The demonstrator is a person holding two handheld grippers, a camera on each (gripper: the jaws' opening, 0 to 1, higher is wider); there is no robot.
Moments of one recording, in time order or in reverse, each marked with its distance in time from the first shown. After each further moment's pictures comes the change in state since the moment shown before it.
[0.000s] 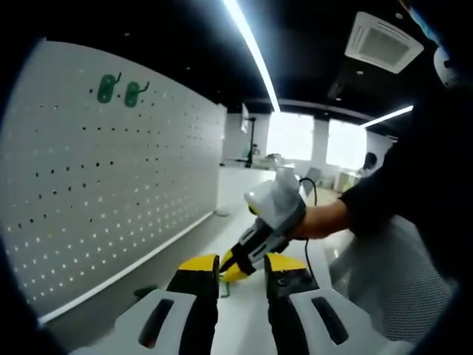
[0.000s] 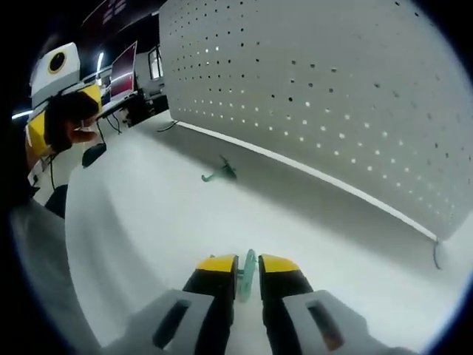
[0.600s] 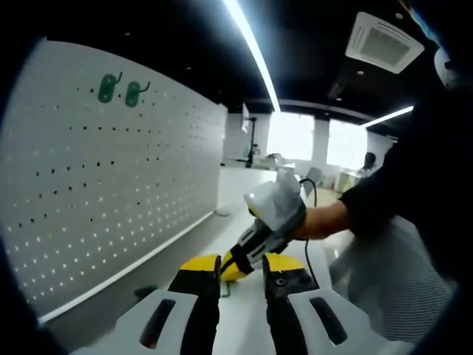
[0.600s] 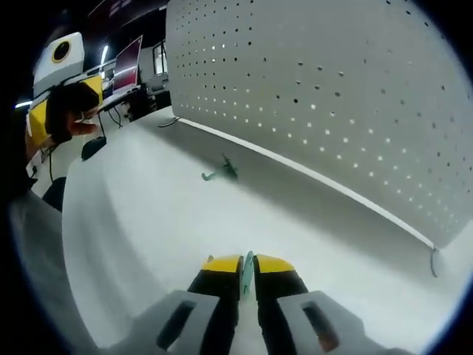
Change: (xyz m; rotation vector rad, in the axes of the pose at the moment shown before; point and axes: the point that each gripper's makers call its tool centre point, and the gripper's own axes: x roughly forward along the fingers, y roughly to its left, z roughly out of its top) left arm 0.000 0.000 -0.001 -0.003 0.003 0.001; right arm 0.001 -0.001 0.000 -0.028 -0.002 -0.005
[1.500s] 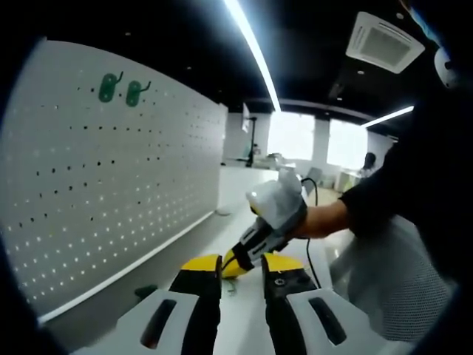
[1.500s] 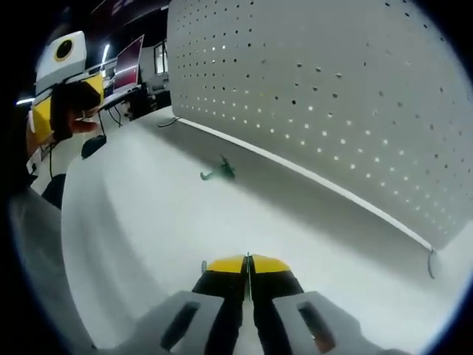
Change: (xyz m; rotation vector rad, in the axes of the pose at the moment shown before) left arm 0.000 0.001 -0.001 0.000 0.002 0.003; right arm -0.002 -0.004 0.000 -0.007 -0.007 -0.007
